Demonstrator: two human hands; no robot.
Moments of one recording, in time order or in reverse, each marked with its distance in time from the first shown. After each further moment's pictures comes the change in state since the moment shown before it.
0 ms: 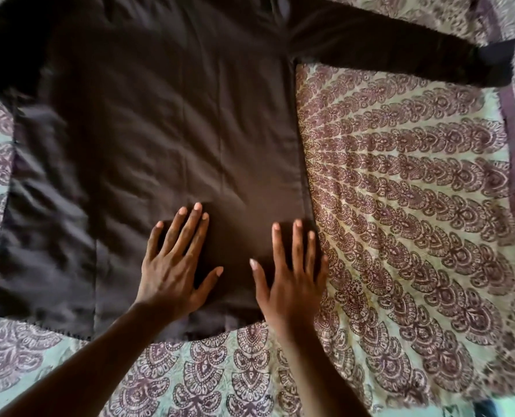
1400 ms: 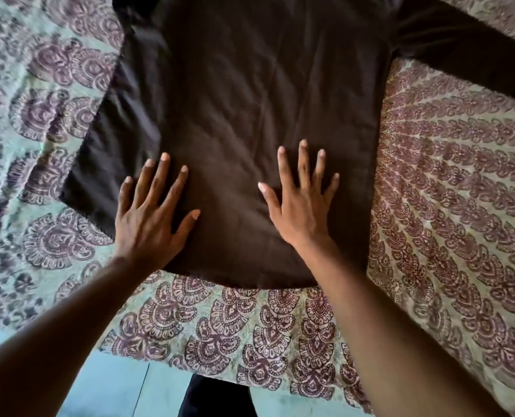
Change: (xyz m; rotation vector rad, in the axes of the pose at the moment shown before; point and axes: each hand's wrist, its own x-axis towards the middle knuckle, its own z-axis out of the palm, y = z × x) left_hand -0.084 -0.064 0.002 0.003 0.147 -0.435; right_hand 0.079 -0.069 0.013 -0.069 -0.055 -0.441
